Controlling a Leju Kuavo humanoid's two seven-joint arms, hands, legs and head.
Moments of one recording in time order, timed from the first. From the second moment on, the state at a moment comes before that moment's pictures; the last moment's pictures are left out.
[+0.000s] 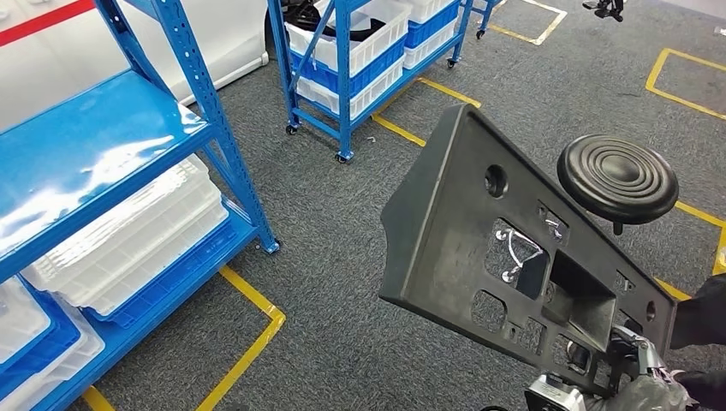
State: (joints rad) left arm -0.08 -0.23 1.05 -0.20 -1.22 0.21 -0.30; right arm 0.39 0.35 -0.10 -2.03 0.87 -0.70 -0.57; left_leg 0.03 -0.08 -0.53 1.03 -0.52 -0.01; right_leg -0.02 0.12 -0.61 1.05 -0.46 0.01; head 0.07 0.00
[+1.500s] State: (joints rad) left arm -0.08 -0.24 1.04 -0.20 -1.27 0.22 -0.30; right arm 0.48 0.35 -0.16 -2.06 0.76 -0.70 -0.60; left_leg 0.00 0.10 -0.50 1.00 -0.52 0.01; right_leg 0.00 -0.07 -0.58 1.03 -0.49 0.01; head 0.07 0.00
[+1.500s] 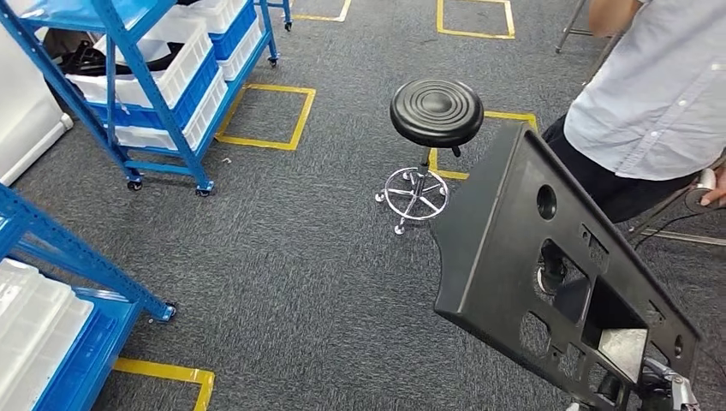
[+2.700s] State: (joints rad) left arm -0.08 -0.21 1.05 -0.20 -1.24 0.20 -0.27; right arm 0.41 0.35 -0.16 -2.00 0.82 -0.70 -0.57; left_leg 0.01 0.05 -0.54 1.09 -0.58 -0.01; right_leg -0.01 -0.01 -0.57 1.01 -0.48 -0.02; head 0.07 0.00
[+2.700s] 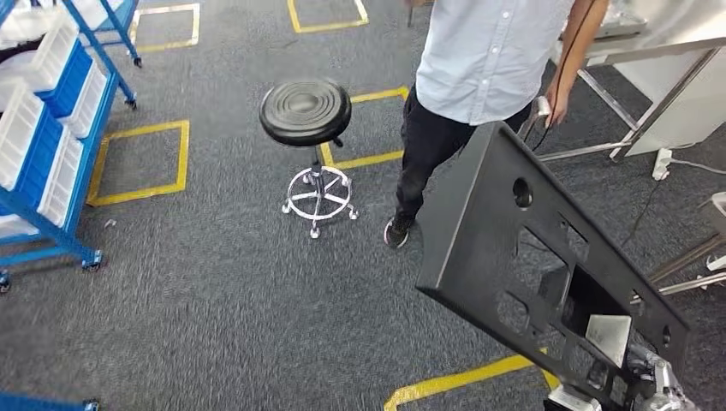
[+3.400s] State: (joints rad) left arm -0.08 -0.21 1.08 -0.20 -1.21 0.20 -0.29; right arm 0.41 0.35 -0.16 -2.00 0.83 -0.70 -0.56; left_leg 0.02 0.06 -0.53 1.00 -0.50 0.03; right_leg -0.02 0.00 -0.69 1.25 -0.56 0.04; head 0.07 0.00
